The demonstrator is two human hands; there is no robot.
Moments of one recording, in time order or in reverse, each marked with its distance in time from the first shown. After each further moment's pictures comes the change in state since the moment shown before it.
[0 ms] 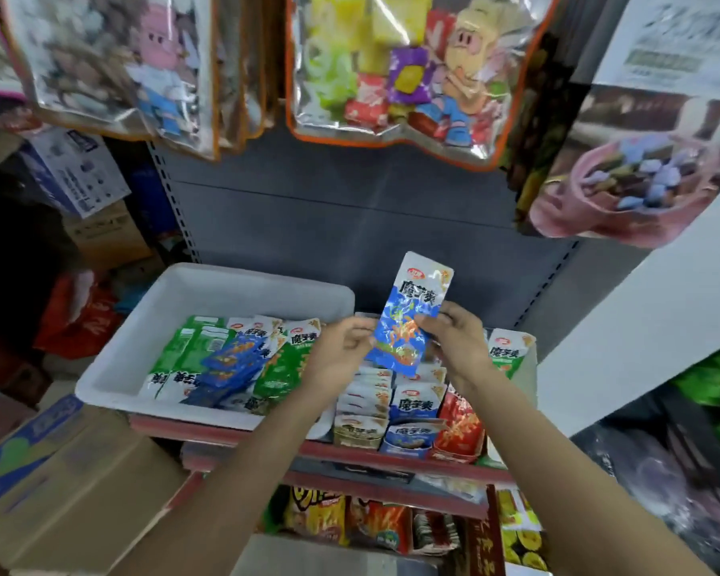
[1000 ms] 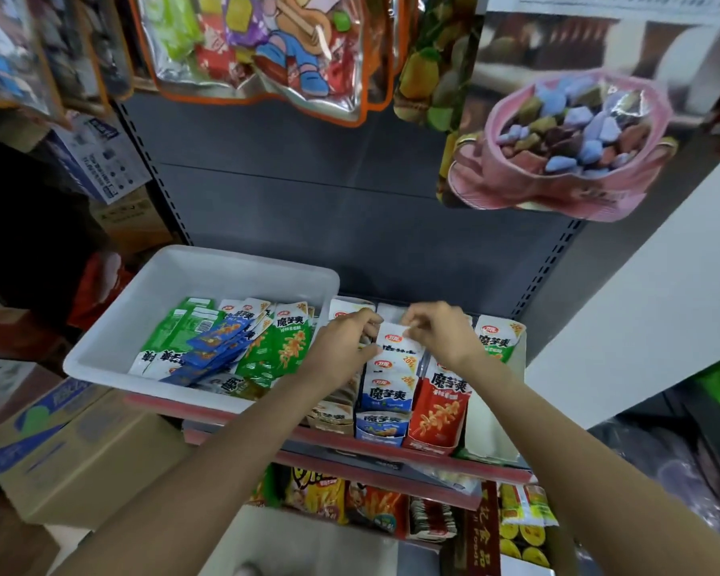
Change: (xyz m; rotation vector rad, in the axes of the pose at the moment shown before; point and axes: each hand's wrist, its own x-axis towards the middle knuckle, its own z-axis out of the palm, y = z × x) left_hand 0.013 -0.010 0.046 0.618 -0.085 0.196; right_hand 0.041 0.013 -0.054 -1.036 -0.328 -0.328
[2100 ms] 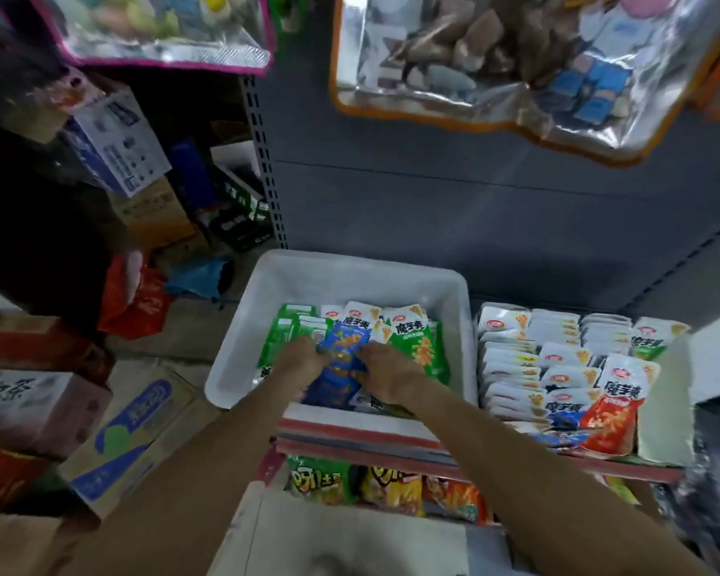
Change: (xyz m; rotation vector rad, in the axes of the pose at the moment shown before) left_hand -0.021 -0.243 -0.132 0.117 -0.209 -0.560; right_hand 0.085 -0.180 0.229 -0.442 -0.449 0.063
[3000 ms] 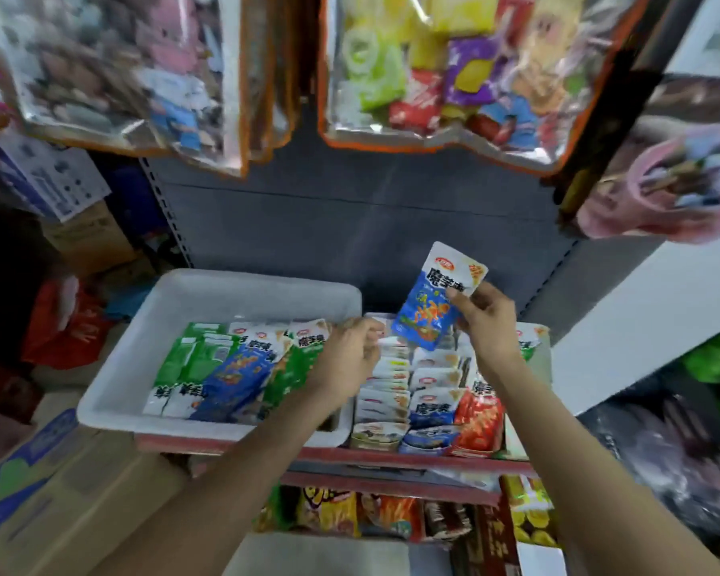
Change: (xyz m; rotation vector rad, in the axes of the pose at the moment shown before) left_hand -0.080 0.191 0.067 -0.212 0.172 0.666; right_hand -0.151 0.197 -0.095 1.296 0.915 0.053
